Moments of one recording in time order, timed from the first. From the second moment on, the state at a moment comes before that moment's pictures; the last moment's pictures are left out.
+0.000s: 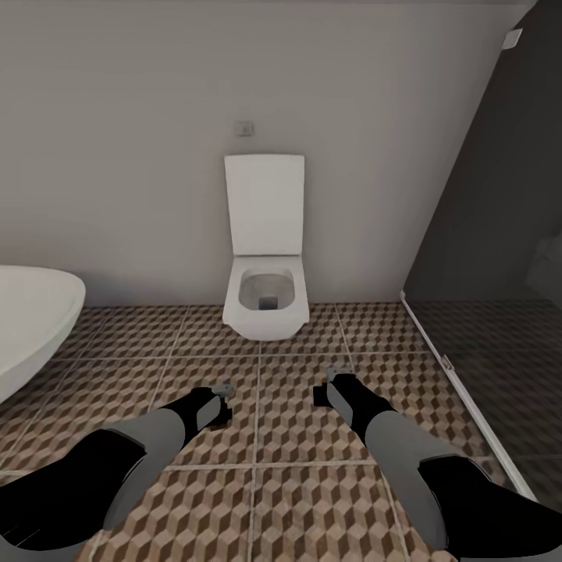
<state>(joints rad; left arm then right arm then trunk) -1.06 -0.13 -0.36 0.04 0.50 0.38 0.30 -0.98 0.17 0.09 -0.25 -0.16 0.49 -0.20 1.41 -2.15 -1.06</state>
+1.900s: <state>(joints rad) -1.05 -0.13 -0.36 0.04 0.50 0.38 0.30 -0.98 0.17 0.09 -0.25 -0.16 0.49 -0.20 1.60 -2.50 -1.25</state>
